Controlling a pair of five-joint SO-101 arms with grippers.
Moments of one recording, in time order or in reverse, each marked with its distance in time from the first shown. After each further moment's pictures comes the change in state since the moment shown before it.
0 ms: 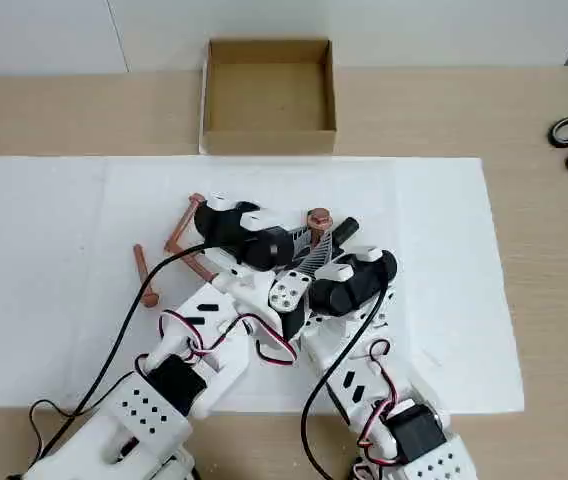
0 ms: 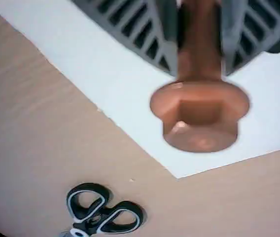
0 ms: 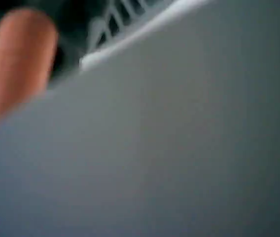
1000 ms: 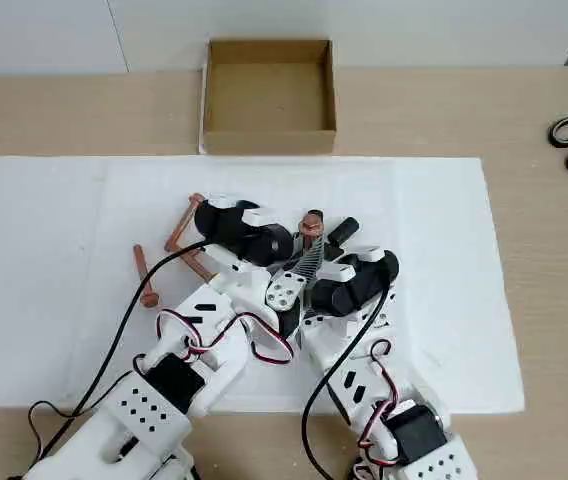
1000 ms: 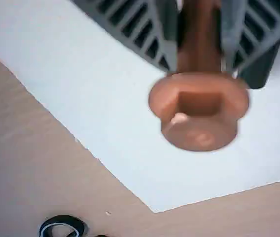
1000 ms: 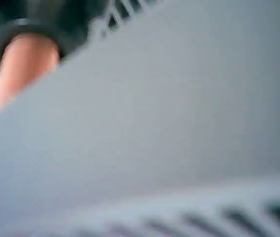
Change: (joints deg) left arm -1.6 -0.1 0.2 3.7 0.0; right arm 0.2 0.0 -0.1 0.0 0.0
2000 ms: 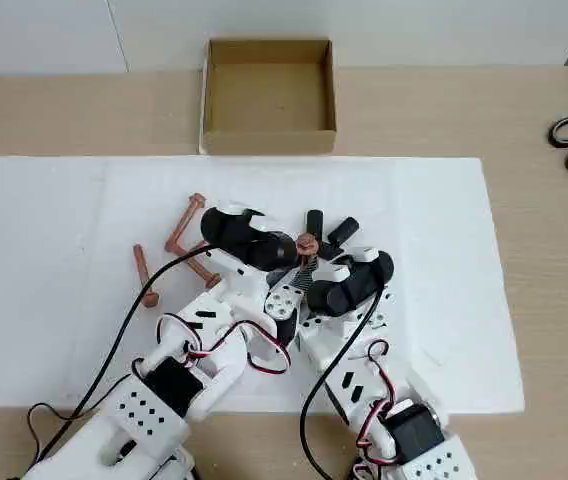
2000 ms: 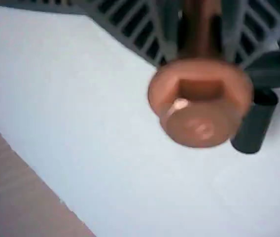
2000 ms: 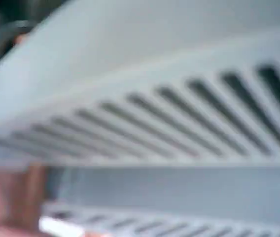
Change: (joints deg) left arm 1.8 -0.9 1.9 7.8 0.4; right arm -0.3 0.1 0.5 0.1 0.0
